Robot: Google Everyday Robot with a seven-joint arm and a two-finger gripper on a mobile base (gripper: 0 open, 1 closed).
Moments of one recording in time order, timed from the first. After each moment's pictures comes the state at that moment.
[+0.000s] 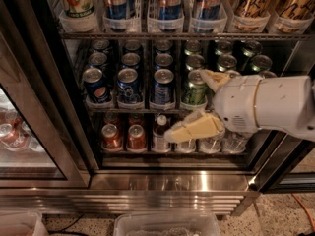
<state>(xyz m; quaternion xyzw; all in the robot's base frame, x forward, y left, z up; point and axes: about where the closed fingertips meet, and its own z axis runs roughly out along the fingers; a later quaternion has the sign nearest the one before) 0.461 -0.065 0.918 -0.48 0.71 0.18 0.48</state>
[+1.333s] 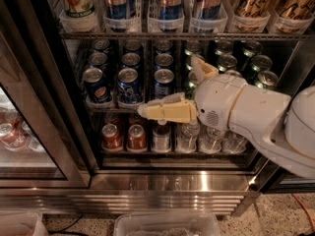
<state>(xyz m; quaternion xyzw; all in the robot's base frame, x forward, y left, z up) 0.487 -0.029 0.955 -0.36 0.67 0.23 0.61</state>
